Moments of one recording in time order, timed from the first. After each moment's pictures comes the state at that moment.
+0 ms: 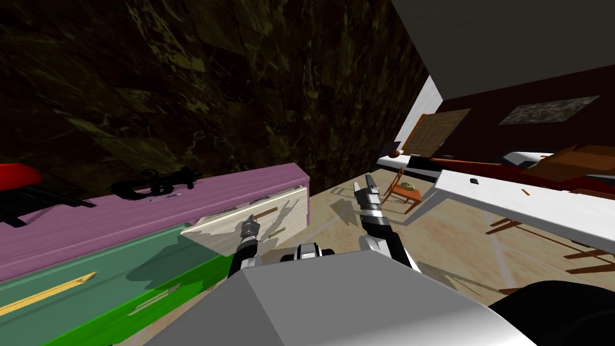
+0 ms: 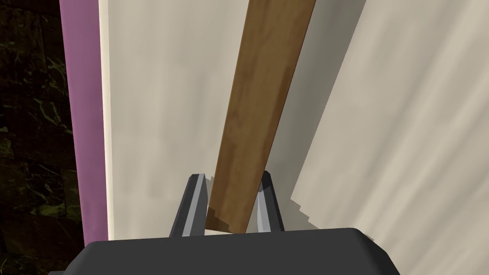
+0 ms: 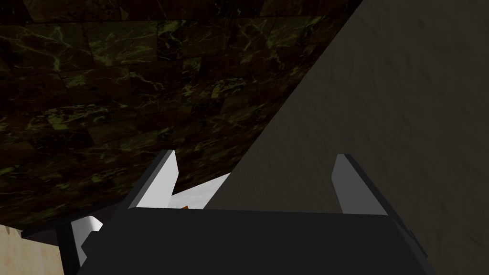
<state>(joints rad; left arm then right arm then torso) 0.33 -0.02 0.18 -1.52 0.22 -0.40 0.10 0.53 -0.03 -0.02 -2.30 -0.12 -0.39 0.07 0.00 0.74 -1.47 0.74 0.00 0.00</state>
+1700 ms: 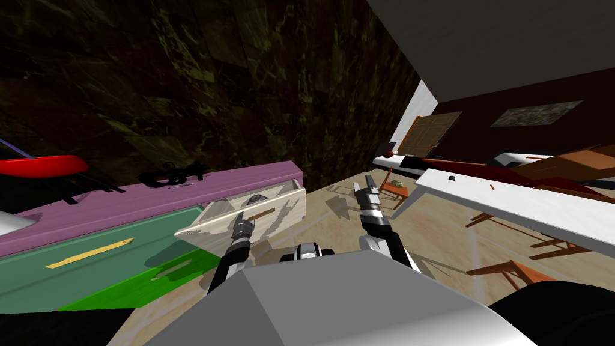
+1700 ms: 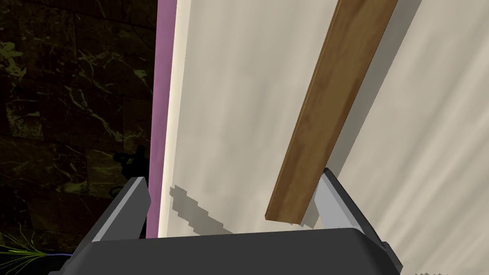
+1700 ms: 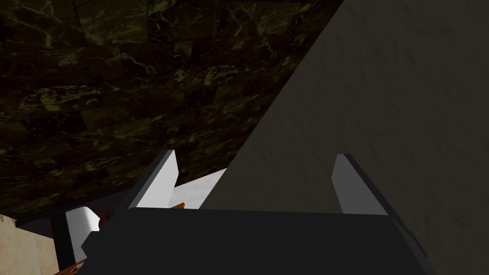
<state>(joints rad) 0.46 -0.02 0.18 -1.79 0.24 -0.20 0.10 0.53 -0.03 -0.02 -2.30 -0.12 -0.39 0.07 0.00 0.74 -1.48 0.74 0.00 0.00</state>
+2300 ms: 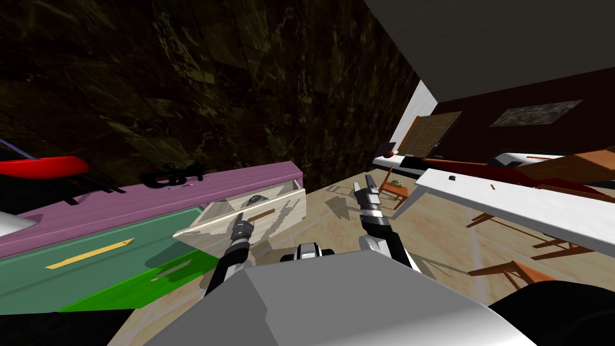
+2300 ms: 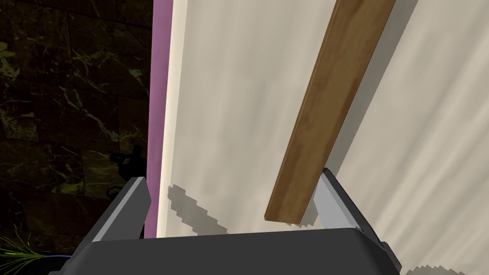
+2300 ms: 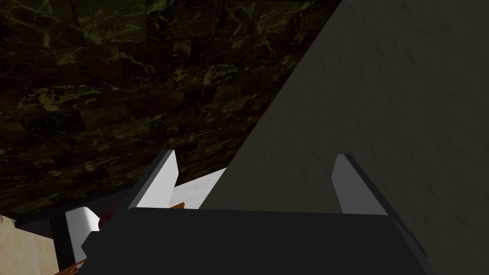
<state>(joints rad) 0.47 -0.02 0.19 -1.82 0.24 -0.17 0.10 0.53 -0.03 -0.02 -2.30 -0.12 -0.39 0.07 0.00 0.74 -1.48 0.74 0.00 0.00</state>
